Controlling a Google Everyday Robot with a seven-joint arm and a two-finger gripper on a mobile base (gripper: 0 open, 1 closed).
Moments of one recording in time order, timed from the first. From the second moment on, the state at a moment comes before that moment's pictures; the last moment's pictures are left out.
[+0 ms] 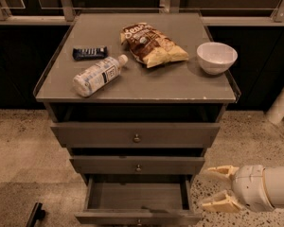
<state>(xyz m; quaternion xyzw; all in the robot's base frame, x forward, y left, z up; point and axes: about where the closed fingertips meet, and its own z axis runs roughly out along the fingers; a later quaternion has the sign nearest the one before) 0.355 -0.189 0.692 -0.51 0.77 0.21 0.33</state>
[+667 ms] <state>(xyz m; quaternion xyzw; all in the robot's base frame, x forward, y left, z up) 0.369 -0.202 0.666 -0.49 0.77 0.21 0.35</state>
